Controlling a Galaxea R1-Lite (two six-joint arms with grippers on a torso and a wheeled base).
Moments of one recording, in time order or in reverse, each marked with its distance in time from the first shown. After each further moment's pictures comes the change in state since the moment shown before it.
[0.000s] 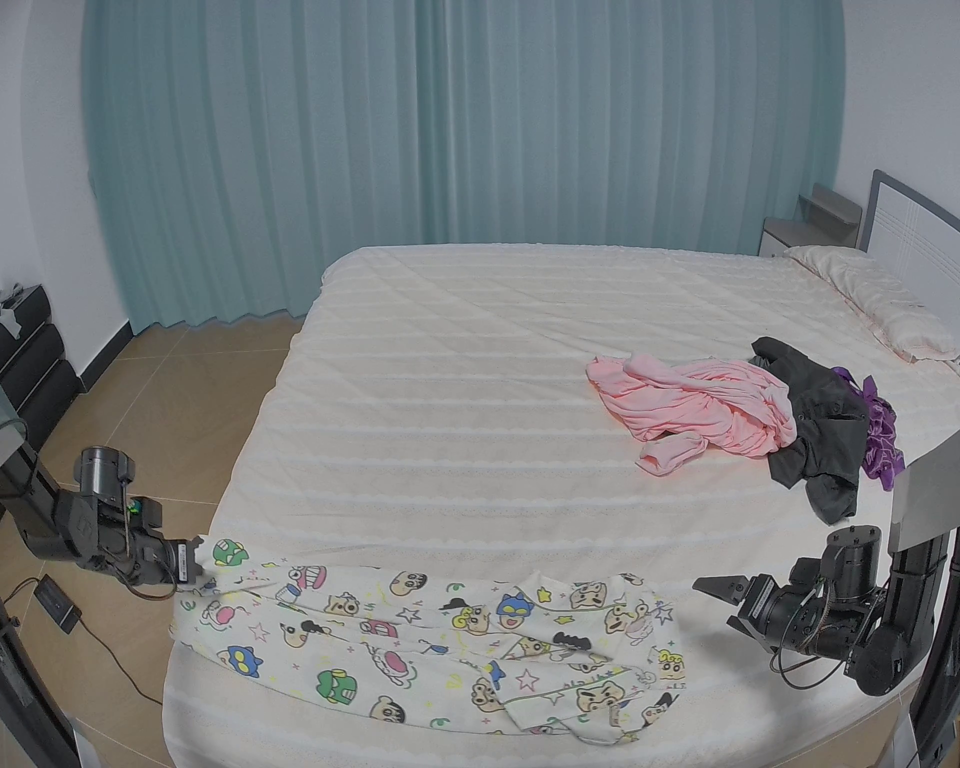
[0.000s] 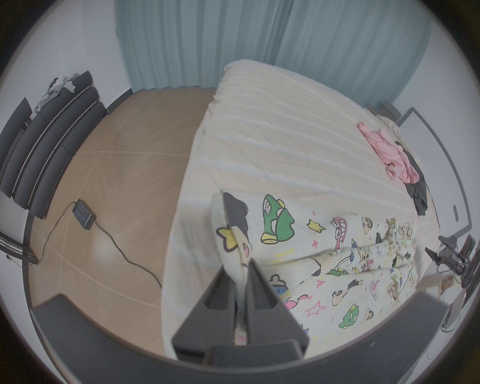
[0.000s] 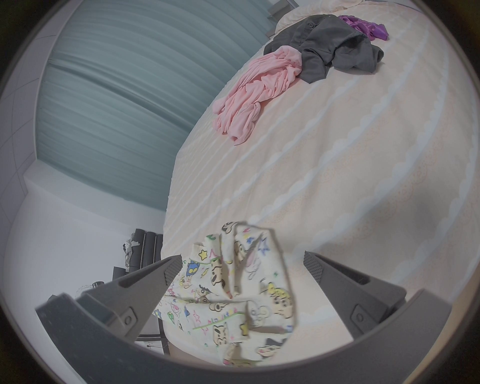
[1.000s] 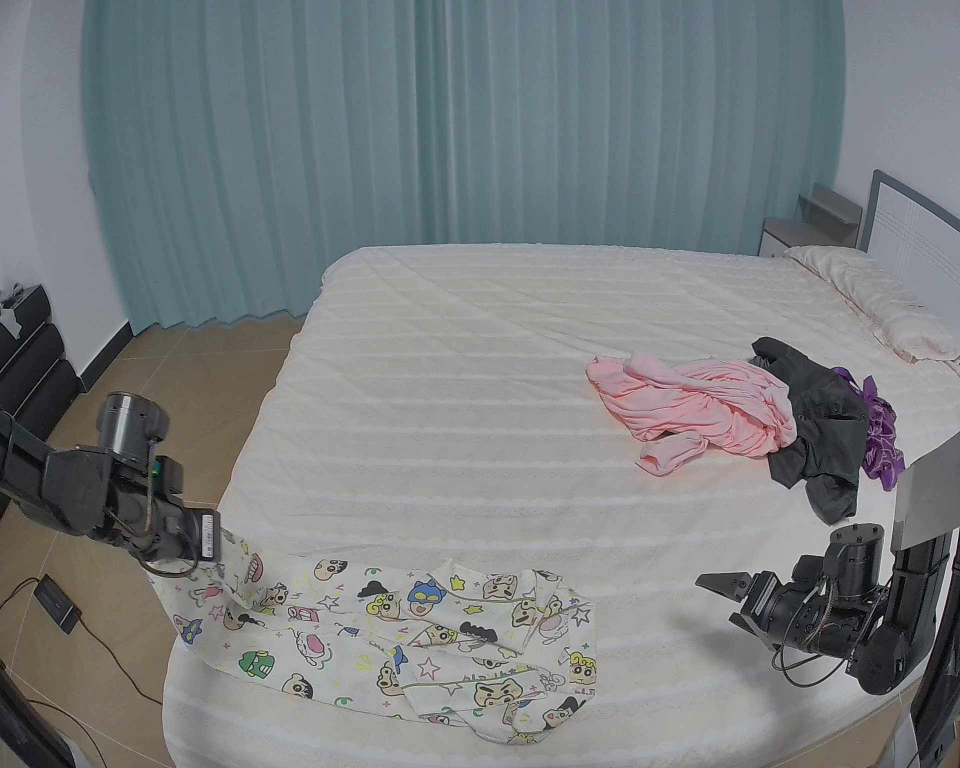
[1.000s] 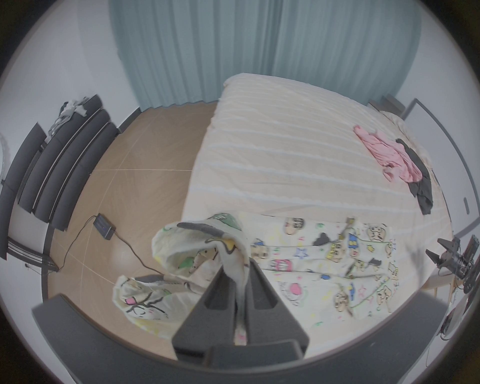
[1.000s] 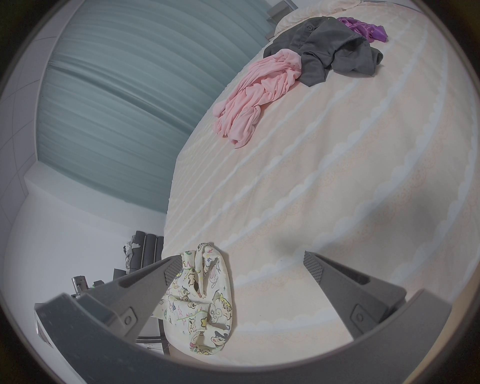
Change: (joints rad) left arm -0.384 -0.215 -0.067 0.245 0.263 -0.206; right arm -0.004 -0.011 0.000 0.000 -0.004 0.002
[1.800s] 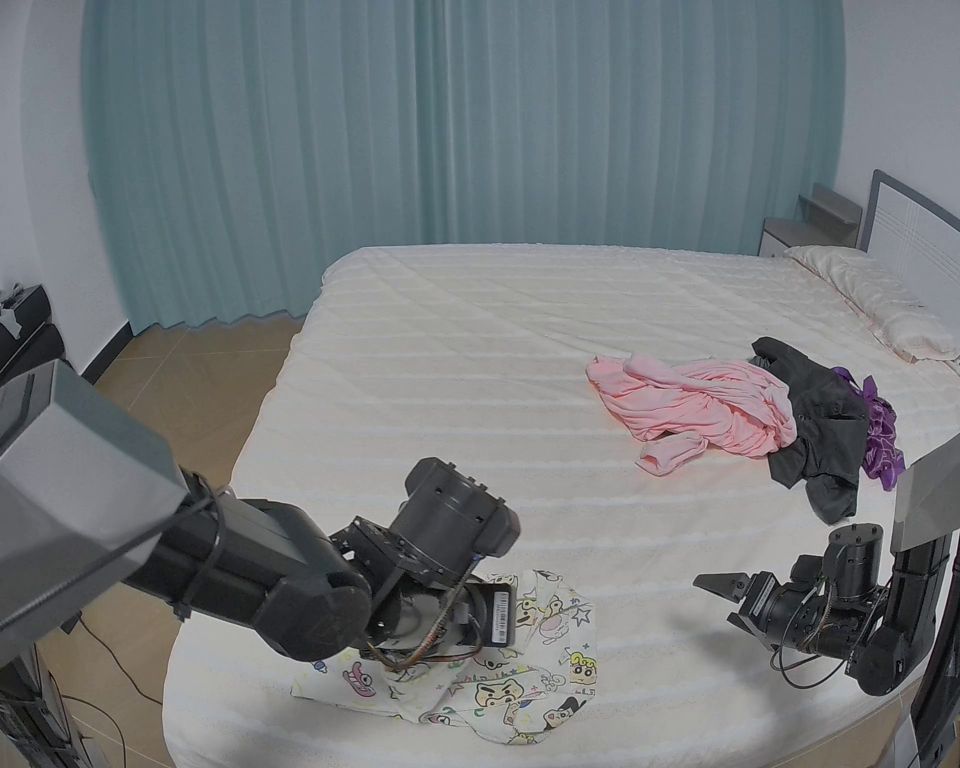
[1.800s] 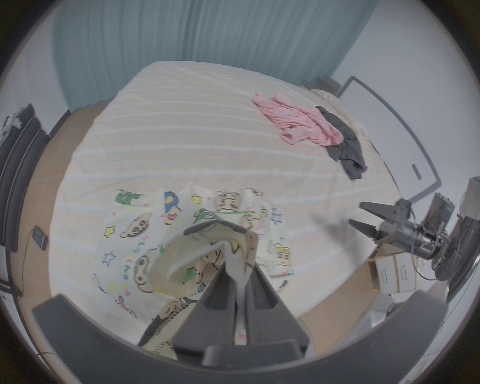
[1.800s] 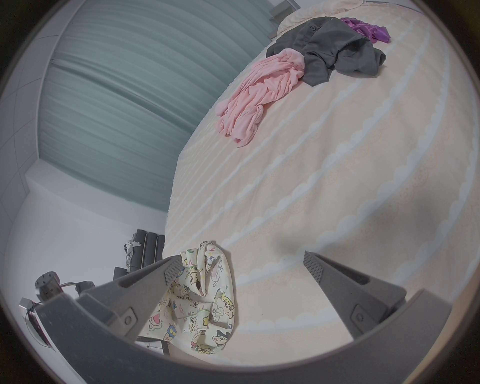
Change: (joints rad) left arm -0.729 0.227 -0.258 -0.001 0.077 -0.478; right arm 0.012 -0.004 0.000 0.000 -0.002 -0.002
